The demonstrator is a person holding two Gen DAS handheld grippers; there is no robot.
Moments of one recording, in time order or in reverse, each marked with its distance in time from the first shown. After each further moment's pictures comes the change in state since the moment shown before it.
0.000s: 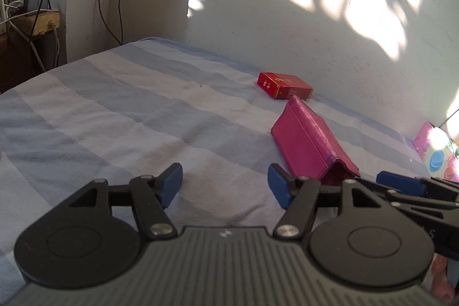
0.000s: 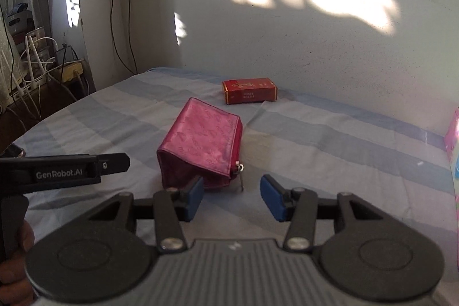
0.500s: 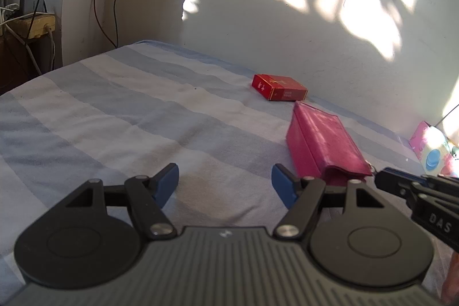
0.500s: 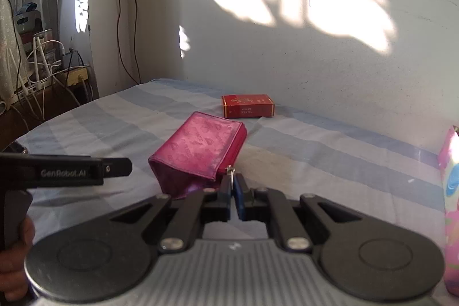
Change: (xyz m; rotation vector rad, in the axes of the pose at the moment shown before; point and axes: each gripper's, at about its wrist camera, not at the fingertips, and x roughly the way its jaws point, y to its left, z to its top) left arm -0.001 0.001 0.001 0.003 -0.009 -0.021; right arm -0.029 -0.010 -0.010 -0.041 -0.070 -0.004
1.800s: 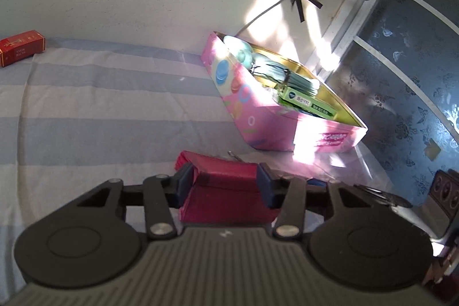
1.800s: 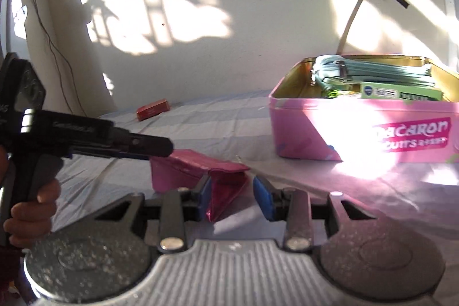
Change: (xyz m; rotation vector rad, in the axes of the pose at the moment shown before) left arm -0.022 -0.163 -0.027 0.275 0.285 -0.750; right arm -0.162 -0.113 -0.112 0.383 -0.089 -0.162
